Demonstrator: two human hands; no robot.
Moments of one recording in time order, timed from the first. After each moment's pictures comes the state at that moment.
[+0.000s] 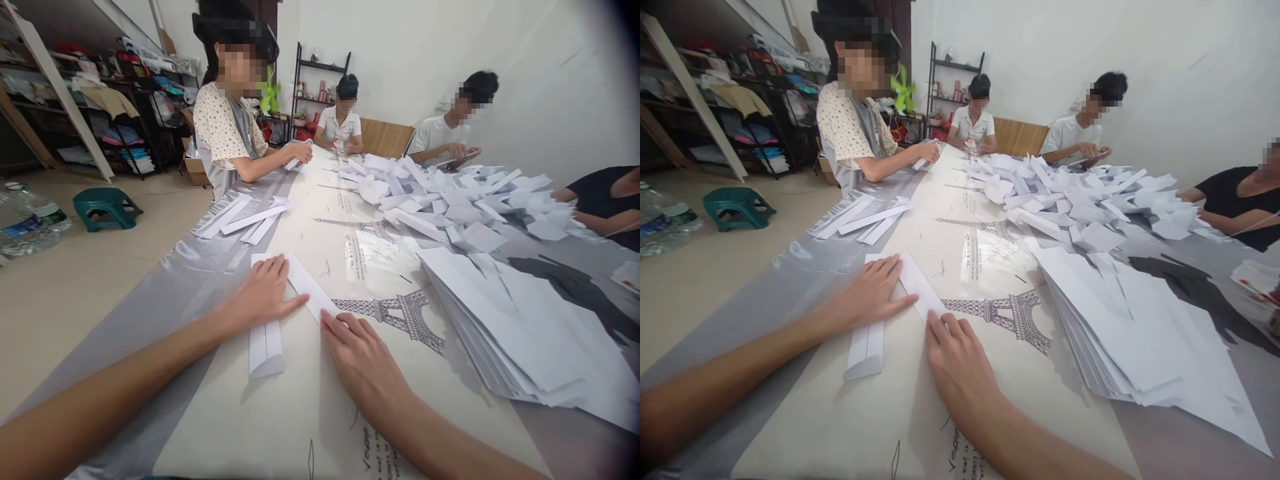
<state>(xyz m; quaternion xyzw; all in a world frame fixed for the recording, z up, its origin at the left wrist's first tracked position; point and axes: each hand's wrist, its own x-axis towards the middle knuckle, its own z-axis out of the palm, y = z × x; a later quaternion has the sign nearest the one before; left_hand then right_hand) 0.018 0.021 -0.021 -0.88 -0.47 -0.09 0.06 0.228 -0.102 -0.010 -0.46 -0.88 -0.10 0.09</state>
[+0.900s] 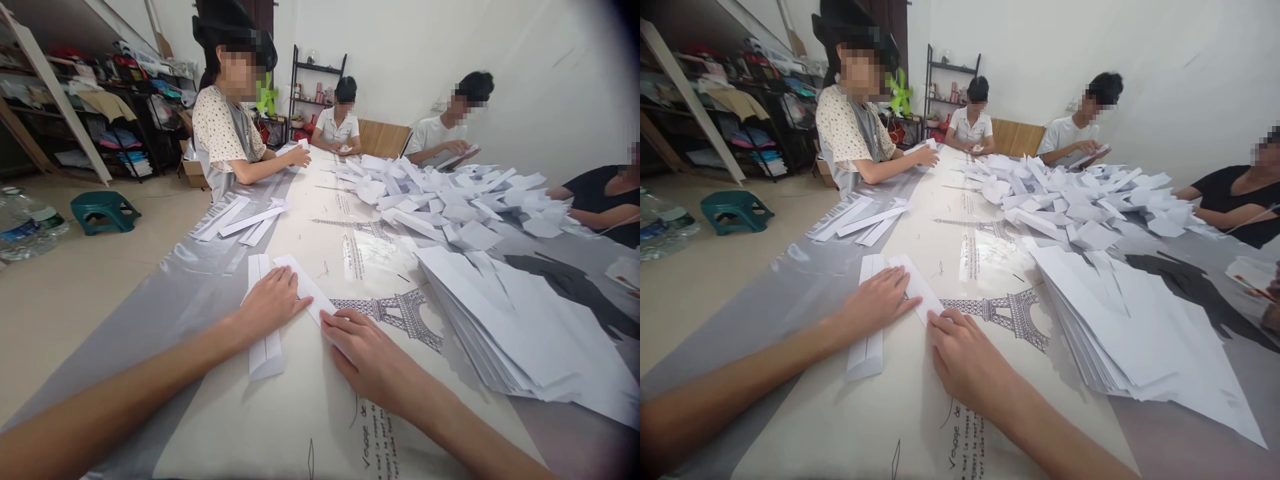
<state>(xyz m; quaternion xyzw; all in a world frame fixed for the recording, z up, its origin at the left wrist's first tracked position) 0.036 0.006 -0.023 -0.89 -0.42 -0.08 0.14 0.249 -0.094 0.007 -0.44 -0.89 0.08 0.12</state>
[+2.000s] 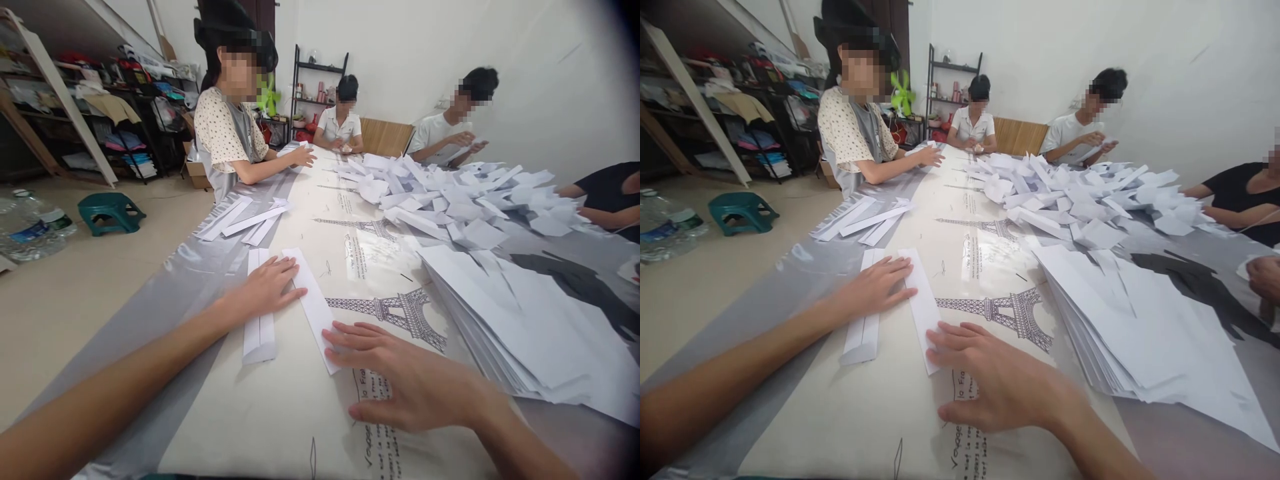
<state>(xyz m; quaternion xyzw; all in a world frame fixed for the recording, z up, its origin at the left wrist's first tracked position) 0.010 0.040 -0.023 -0.92 -0.39 -0.10 0.02 0.282 -0.098 0.046 -0.36 -0.89 0.29 0.01</state>
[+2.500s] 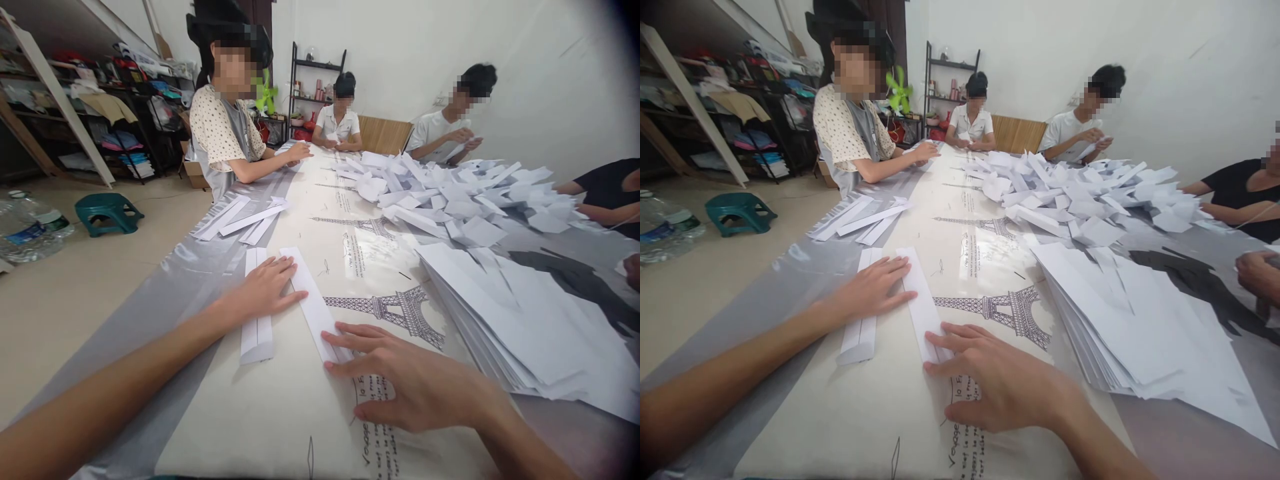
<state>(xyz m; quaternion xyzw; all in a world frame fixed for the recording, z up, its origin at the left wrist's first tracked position) 0.013 0.035 -0.021 -0.91 -0.40 -0.09 0.04 0.282 -0.101 0.052 -0.37 -0.89 0.28 0.00</state>
